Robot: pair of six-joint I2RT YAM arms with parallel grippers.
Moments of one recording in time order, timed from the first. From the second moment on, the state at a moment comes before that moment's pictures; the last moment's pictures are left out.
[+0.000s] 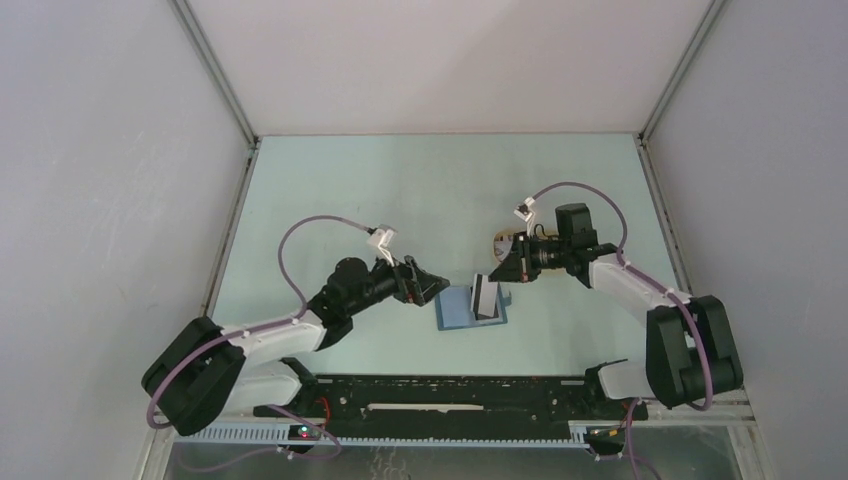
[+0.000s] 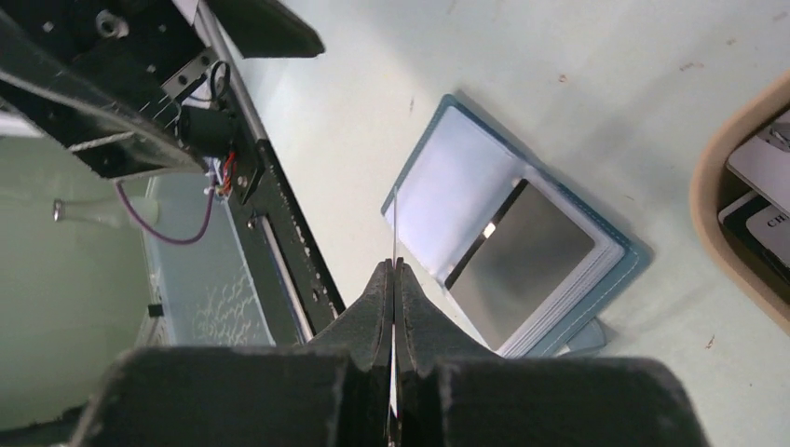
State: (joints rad) left arm -0.70 1.17 0.33 0.68 0.25 -0.64; right arm 0.23 1.34 0.71 -0.17 -0.98 0.17
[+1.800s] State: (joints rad) left arm -0.92 1.49 0.49 0.33 -0.18 -0.86; right arm 0.34 1.52 0.69 -0.11 -0.68 0.25
